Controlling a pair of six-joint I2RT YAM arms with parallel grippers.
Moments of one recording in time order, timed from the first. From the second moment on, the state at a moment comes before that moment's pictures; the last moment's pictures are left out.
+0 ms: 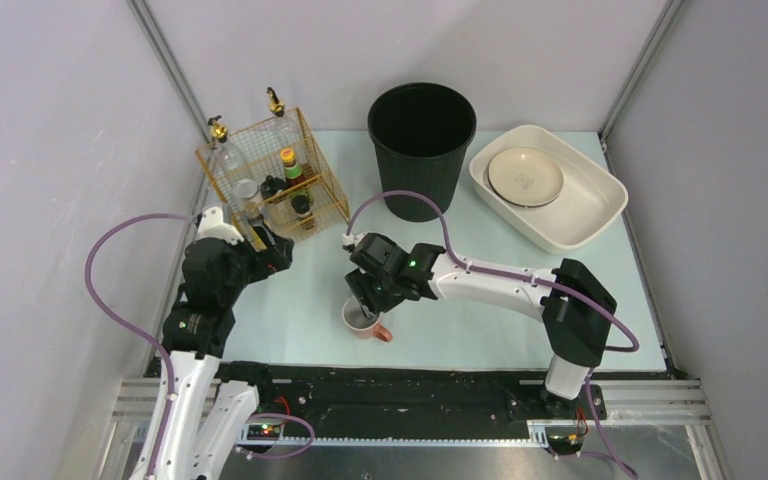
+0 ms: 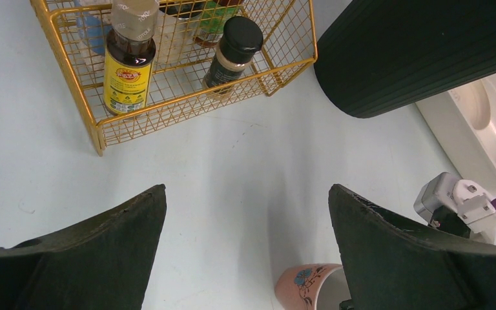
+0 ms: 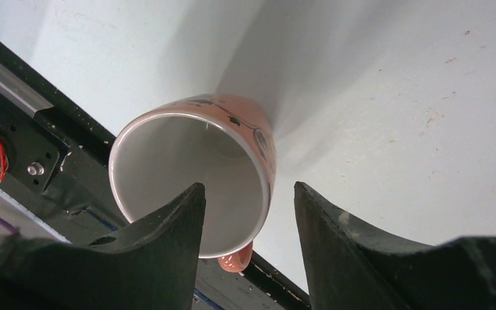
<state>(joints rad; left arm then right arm) -0.08 0.59 0.73 -0.54 0.03 -0.45 1.10 1.75 1.35 -0.61 0.02 0.44</state>
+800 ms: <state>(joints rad) -0.08 0.60 0.73 -0.54 0.03 -0.44 1.10 1.81 1.35 -0.60 0.04 0.47</state>
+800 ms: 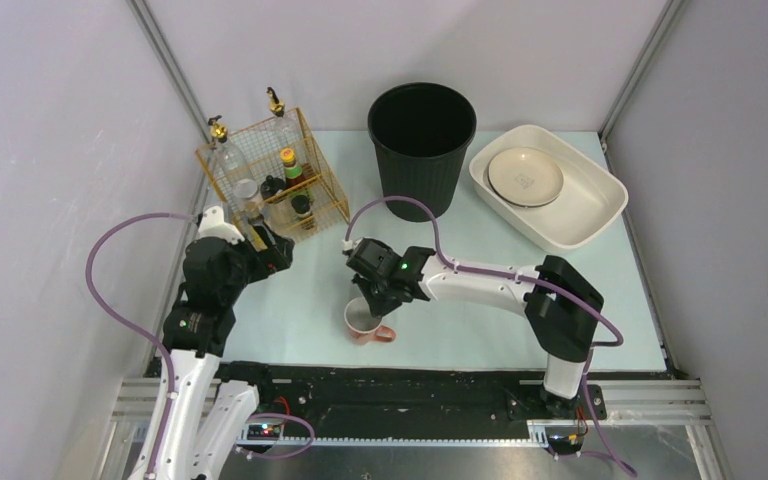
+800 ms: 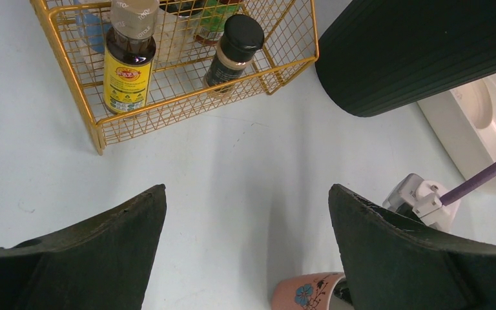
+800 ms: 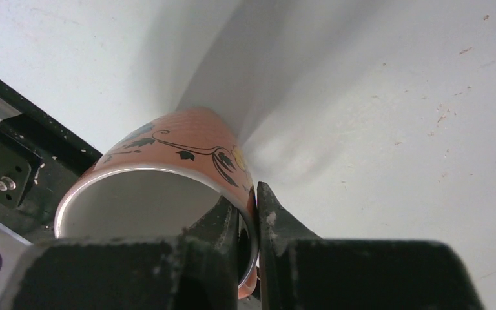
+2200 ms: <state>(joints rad) -0.08 0.62 0.73 -0.54 0.07 -0.45 -0.16 1.52 1.35 -0.68 0.12 0.48</state>
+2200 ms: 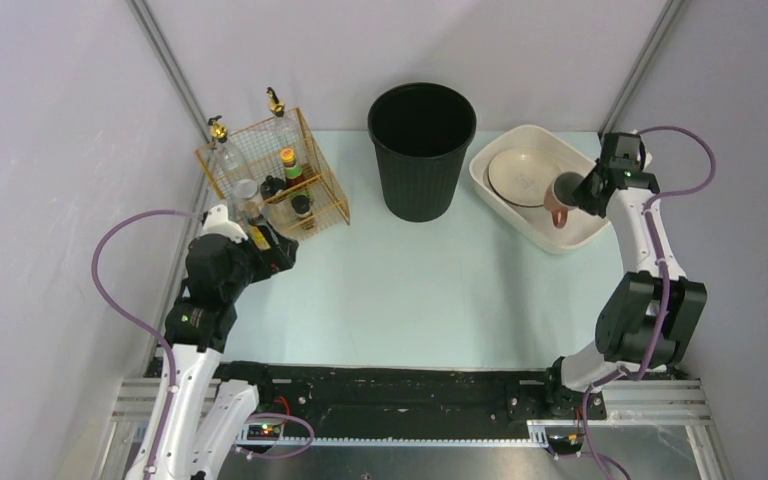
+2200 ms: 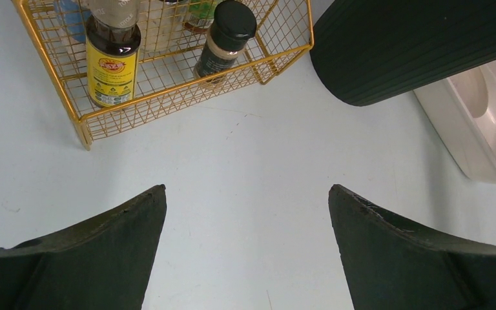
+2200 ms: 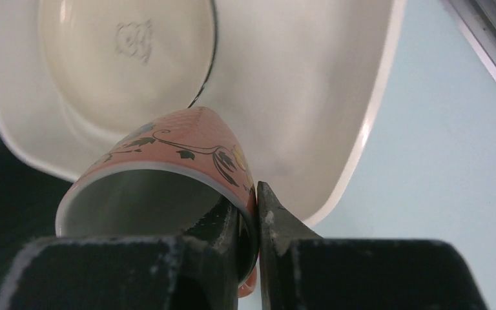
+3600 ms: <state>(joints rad) -0.08 0.62 0.73 -0.54 0.09 -0.45 -0.28 1.96 1.61 -0.81 0.21 0.74</state>
